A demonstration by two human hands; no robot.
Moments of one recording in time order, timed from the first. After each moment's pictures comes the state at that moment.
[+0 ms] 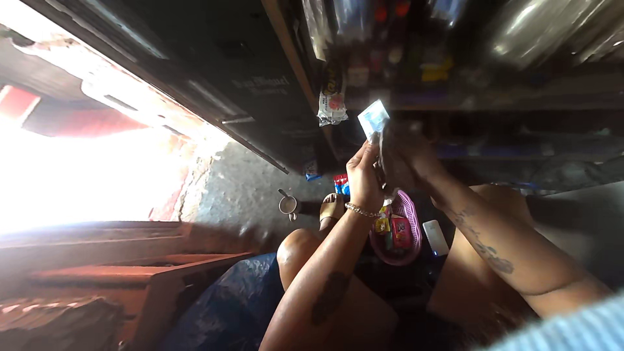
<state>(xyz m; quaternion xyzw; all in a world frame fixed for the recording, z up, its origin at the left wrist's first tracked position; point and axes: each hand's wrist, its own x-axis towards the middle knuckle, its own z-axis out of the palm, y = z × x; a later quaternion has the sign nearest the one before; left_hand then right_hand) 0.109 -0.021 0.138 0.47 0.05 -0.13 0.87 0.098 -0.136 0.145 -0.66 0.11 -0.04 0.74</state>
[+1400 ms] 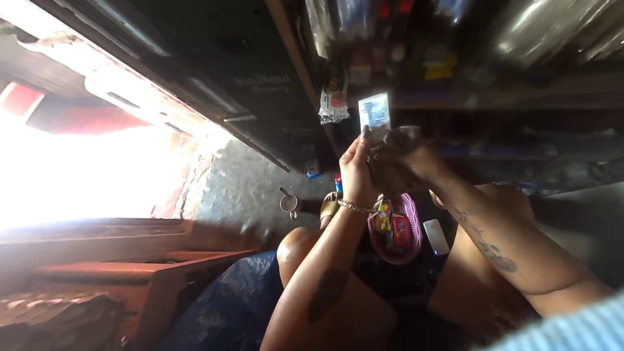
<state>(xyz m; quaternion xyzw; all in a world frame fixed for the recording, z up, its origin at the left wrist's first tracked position) 0.118 -0.013 0.140 0.47 0.04 -0.11 0.87 0.100 -0.140 0.137 -0.69 0.08 0.00 0.72</state>
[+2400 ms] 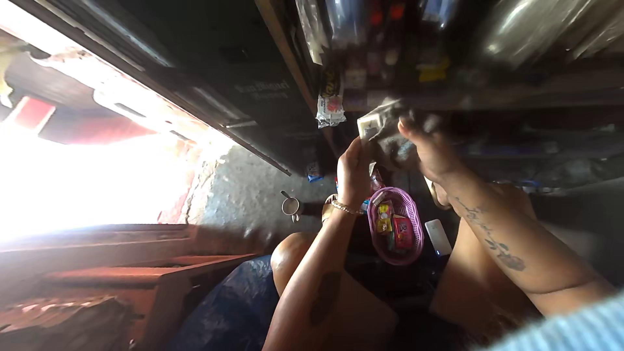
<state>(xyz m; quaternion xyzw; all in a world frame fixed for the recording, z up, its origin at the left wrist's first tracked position) 0.130 0.005 0.124 0.74 -0.16 -0.03 0.66 0.095 -0.155 0.152 -0.63 0.08 -0.09 0.77</state>
